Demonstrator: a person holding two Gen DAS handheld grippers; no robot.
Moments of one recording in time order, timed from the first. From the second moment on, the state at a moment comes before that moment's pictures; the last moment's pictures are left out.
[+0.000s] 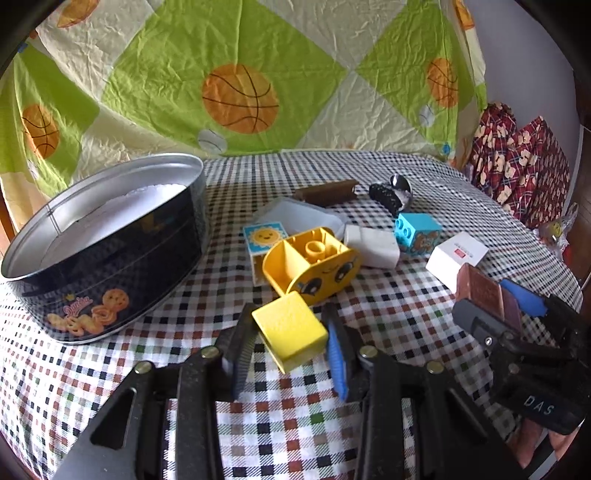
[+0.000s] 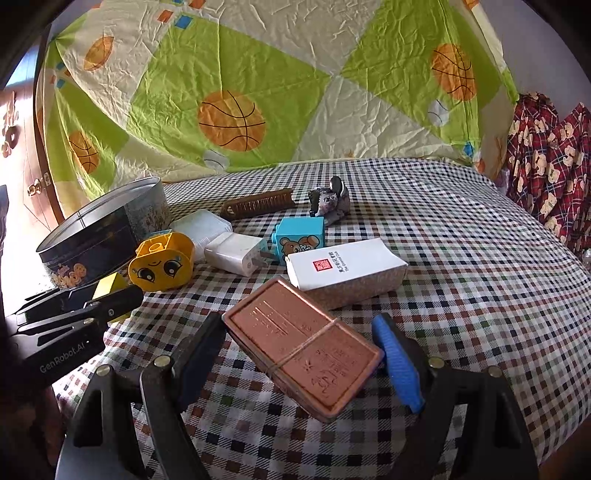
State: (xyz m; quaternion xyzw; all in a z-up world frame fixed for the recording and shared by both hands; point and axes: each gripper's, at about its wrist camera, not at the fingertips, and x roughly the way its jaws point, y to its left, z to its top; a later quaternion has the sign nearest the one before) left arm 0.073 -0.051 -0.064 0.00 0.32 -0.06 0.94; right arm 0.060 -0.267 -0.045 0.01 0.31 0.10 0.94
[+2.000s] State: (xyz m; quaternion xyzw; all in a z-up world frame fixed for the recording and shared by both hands) left arm 0.026 -0.054 -0.049 0.02 0.17 -0.07 0.98; right arm 0.030 -0.264 -0.039 -0.01 0.20 0.11 0.97
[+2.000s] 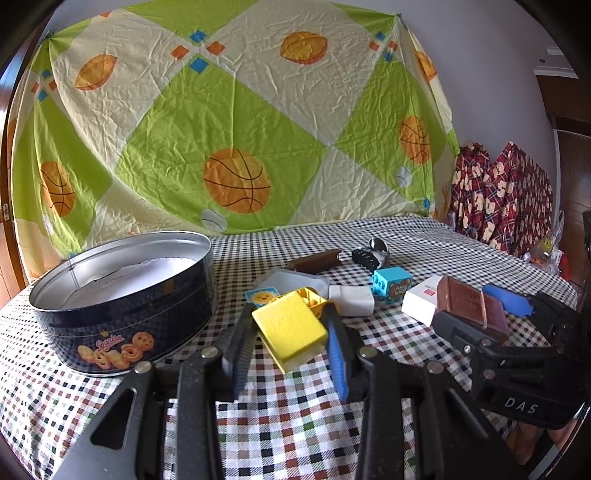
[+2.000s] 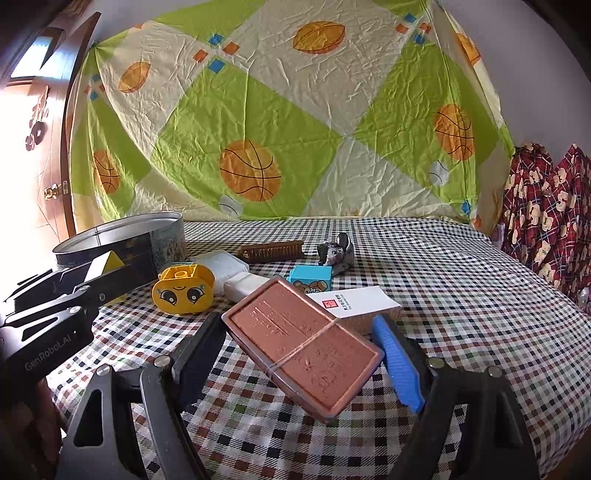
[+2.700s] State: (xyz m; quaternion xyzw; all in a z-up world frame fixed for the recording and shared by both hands) left arm 0.025 -0.009 -0.051 -0.01 0.17 -0.03 0.98; right arm 0.027 -0.223 -0.038 -0.04 0.22 0.13 0.97
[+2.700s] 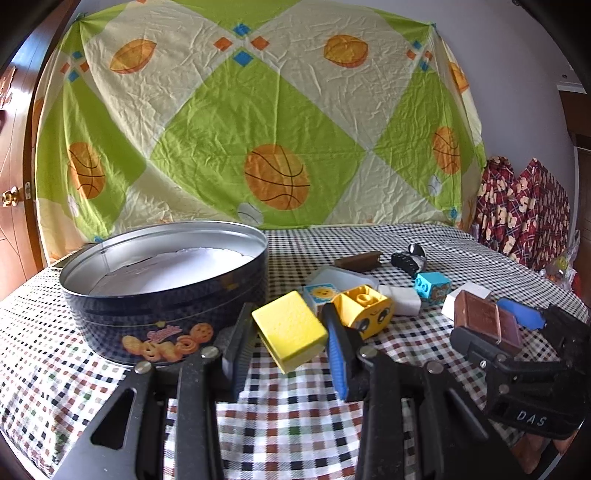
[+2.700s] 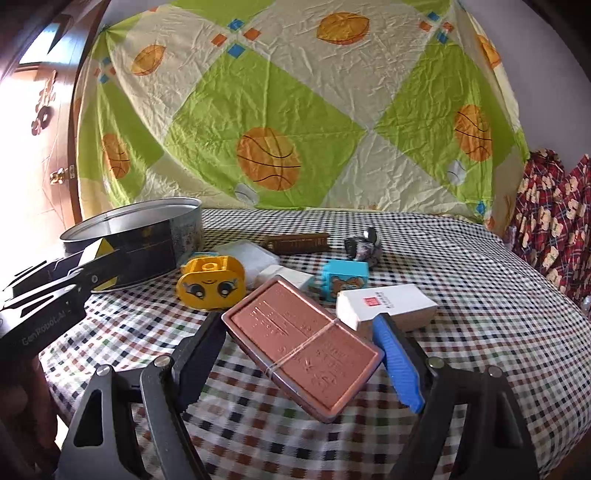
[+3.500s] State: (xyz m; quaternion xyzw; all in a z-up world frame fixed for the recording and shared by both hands) left arm 0.022 0.034 -0.054 -0.02 0.17 0.01 0.98; right arm 0.030 -0.169 -0.028 -0.06 0.22 0.17 0.96
